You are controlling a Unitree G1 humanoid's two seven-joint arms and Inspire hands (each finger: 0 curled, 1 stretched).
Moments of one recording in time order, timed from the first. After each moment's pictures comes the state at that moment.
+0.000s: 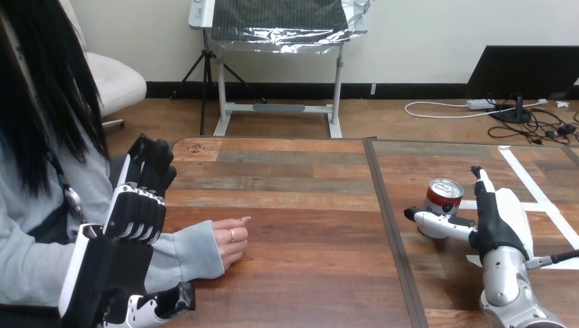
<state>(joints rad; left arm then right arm) 0.12 0.10 0.17 0.44 -0.59 -1.06 -0.86 -0.61 -0.32 0.02 1.35 -0.34 -0.32 -0.36</state>
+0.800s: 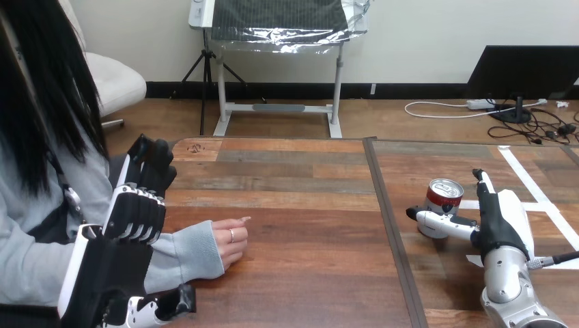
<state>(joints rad) 0.12 0.10 0.17 0.44 -0.60 -1.06 -0.87 -0.61 -0.32 -0.01 1.35 -0.31 -0.29 -0.34</state>
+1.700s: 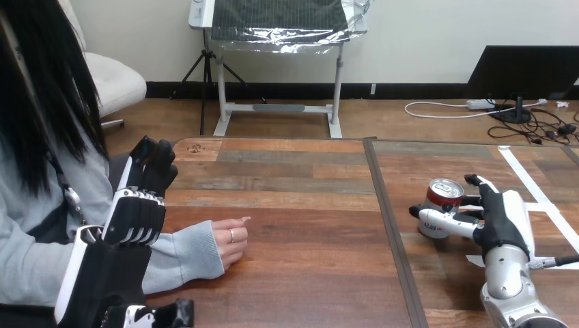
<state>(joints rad) 0.12 0.10 0.17 0.44 -0.62 -1.12 -0.92 -0.62 -0.31 -0.05 1.35 -0.26 -0.29 -0.33</state>
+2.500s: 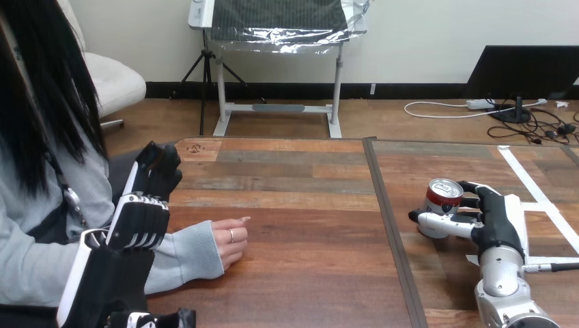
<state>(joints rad) 0.13 0.10 0.17 0.44 -0.63 -1.13 -0.97 -0.63 -0.28 -0.10 1.35 -0.20 -0.29 -0.32</state>
